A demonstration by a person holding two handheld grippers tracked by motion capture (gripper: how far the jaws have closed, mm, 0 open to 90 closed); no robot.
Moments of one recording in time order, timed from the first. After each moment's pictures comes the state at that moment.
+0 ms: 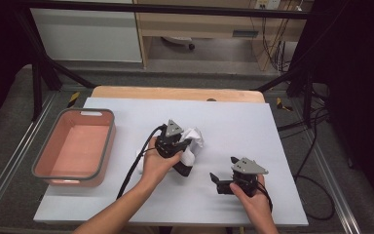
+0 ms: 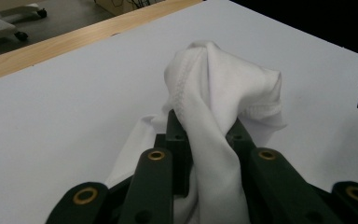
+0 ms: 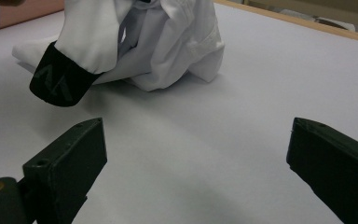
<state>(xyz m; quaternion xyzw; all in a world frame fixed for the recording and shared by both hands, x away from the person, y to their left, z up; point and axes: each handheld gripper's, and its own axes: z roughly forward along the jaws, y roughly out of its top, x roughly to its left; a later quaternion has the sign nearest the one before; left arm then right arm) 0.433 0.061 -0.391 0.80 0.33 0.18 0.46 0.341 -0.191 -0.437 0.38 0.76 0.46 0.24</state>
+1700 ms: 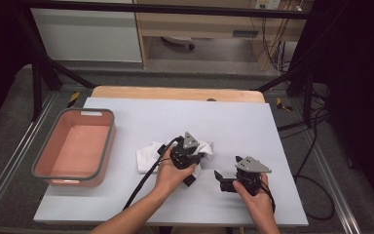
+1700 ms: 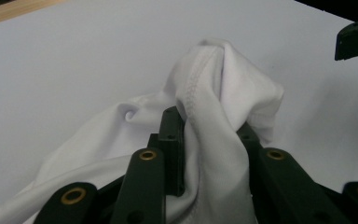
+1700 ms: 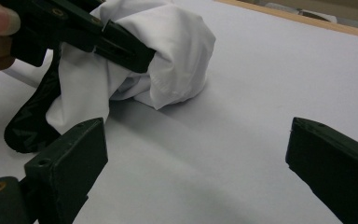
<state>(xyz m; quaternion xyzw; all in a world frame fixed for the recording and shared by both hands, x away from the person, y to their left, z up) 0.419 0.020 -0.425 0.83 0.31 0.15 0.44 0.344 -0.202 -0.437 0.41 0.75 0.45 0.26</state>
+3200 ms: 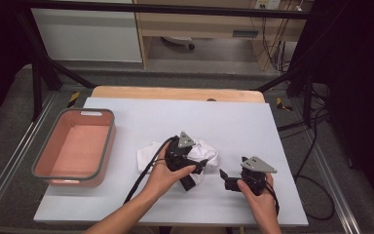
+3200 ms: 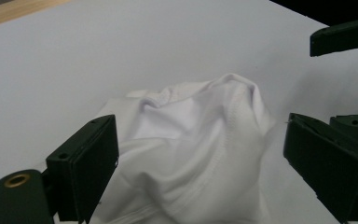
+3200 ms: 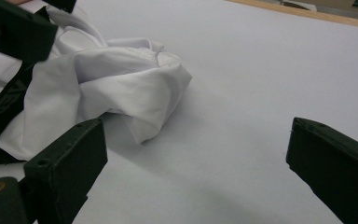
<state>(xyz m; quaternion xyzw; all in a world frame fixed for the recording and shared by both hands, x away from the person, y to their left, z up) 0.407 0.039 -0.395 0.83 0.33 0.14 0.43 0.343 -0.213 -0.438 0.44 0.74 0.44 0.26</state>
